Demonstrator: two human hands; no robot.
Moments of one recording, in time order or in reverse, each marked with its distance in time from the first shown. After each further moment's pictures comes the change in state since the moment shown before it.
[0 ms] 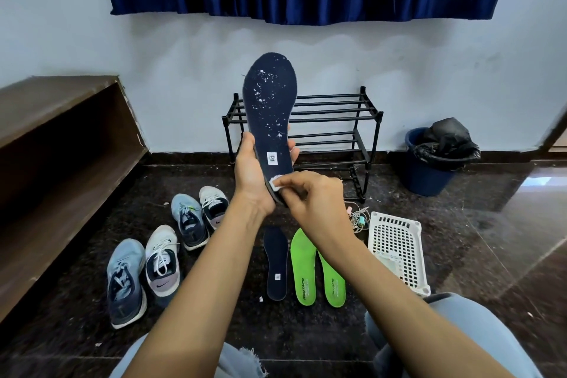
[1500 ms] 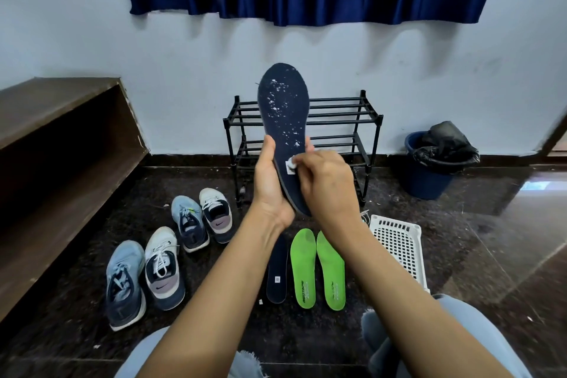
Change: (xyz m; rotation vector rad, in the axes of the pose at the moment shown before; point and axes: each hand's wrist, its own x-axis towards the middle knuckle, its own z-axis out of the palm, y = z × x) left_hand -0.020 -0.015 0.015 0.023 -0.018 -0.072; right_hand 0.024 0.009 -0.003 -0.354 0.153 -0.099
